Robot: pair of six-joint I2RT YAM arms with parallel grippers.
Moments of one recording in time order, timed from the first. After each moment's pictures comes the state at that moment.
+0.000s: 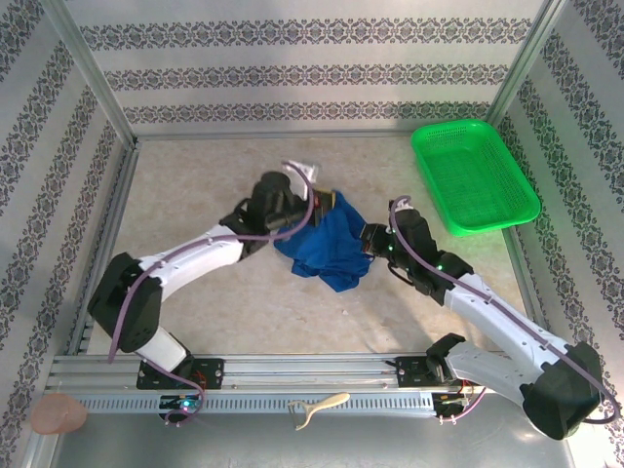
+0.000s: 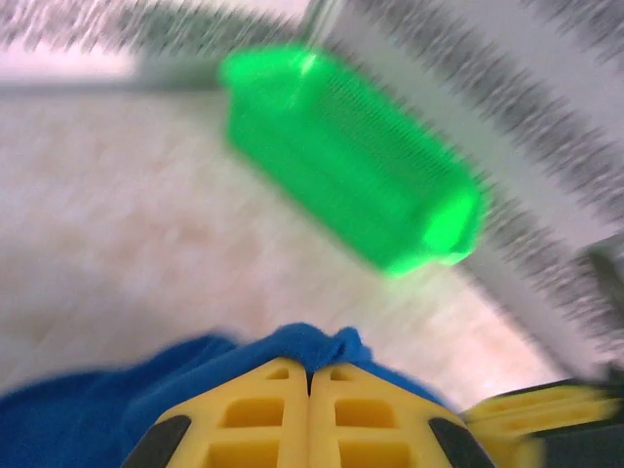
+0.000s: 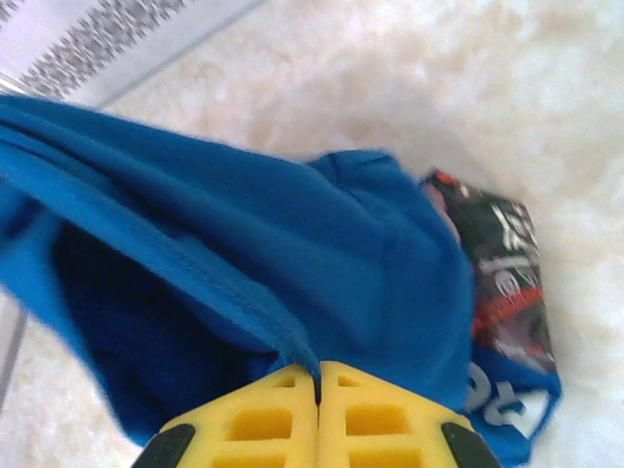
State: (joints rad) left arm -0.63 1.55 1.13 0.18 0.30 -0.44; right arm 0.55 1.00 0.74 -0.31 0.04 0.78
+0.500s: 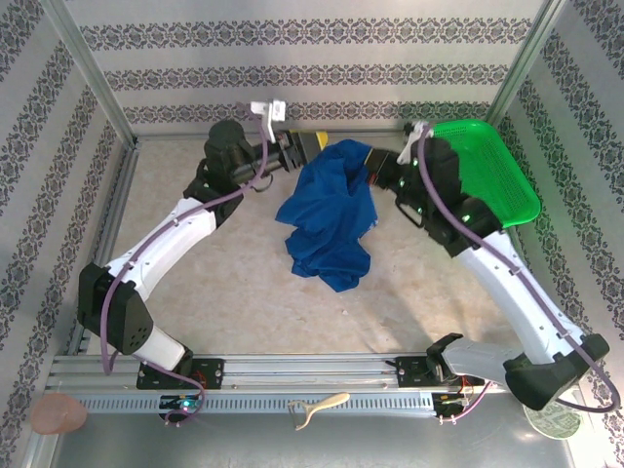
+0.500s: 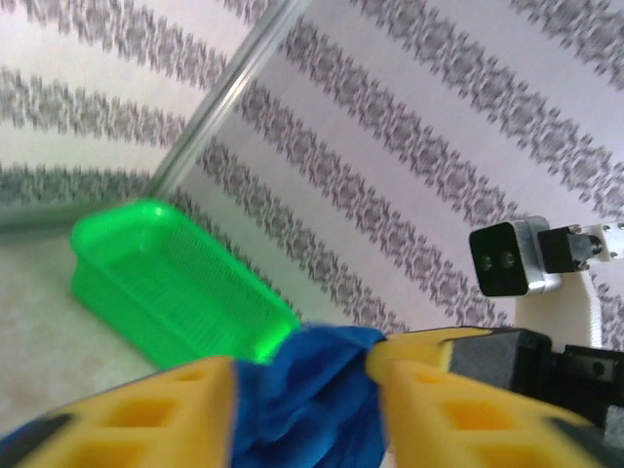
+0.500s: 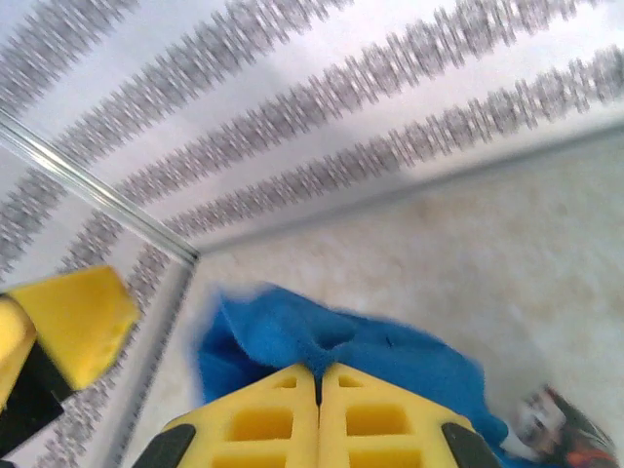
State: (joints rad) left arm -0.45 1.53 1.40 0.23 0.59 -0.72; right arm 0.50 1.20 1.43 -0.53 0.05 0.66
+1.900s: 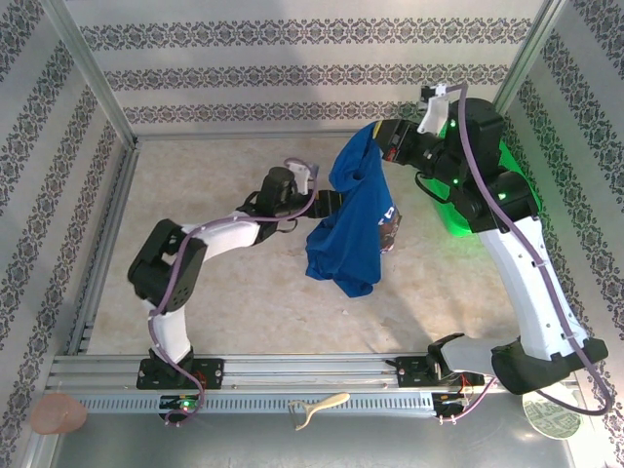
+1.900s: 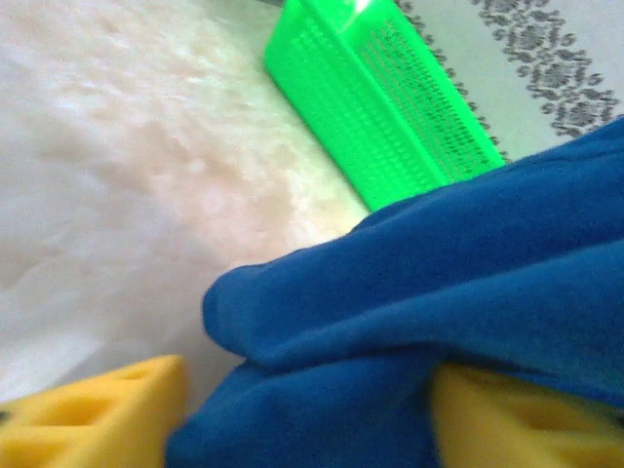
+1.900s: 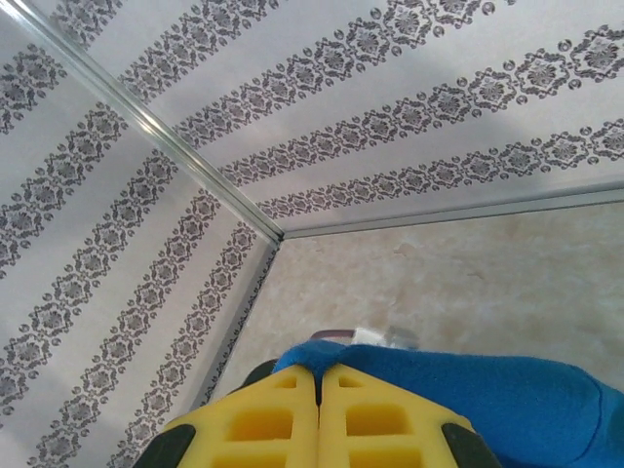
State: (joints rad) left arm -0.54 1.90 1.20 0.32 0.45 -0.60; right arm 0.34 1.27 1.72 -0.70 -0.28 0.61
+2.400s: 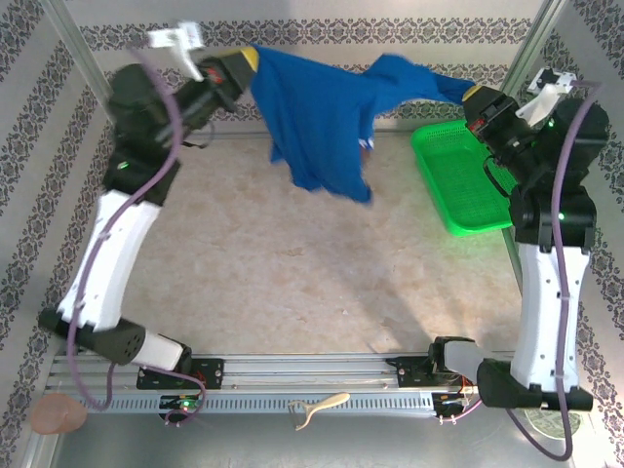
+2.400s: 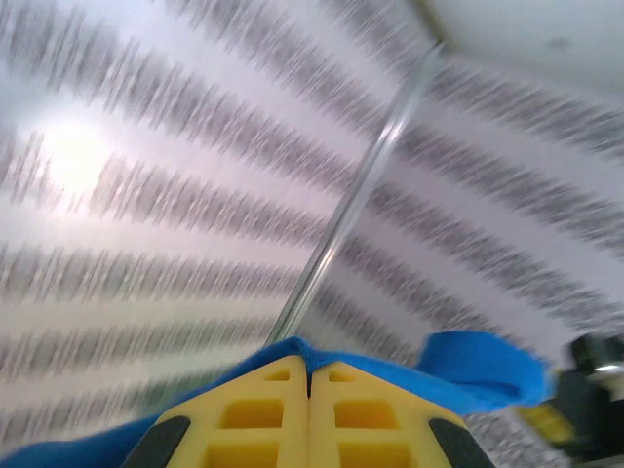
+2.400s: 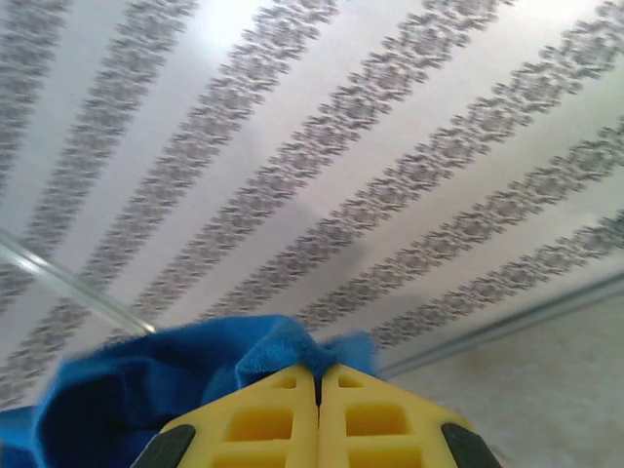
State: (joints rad) left arm -0.33 1.44 1.94 -0.23 0.37 -0.56; right arm -0.08 1.15 1.75 -0.59 -0.41 0.83
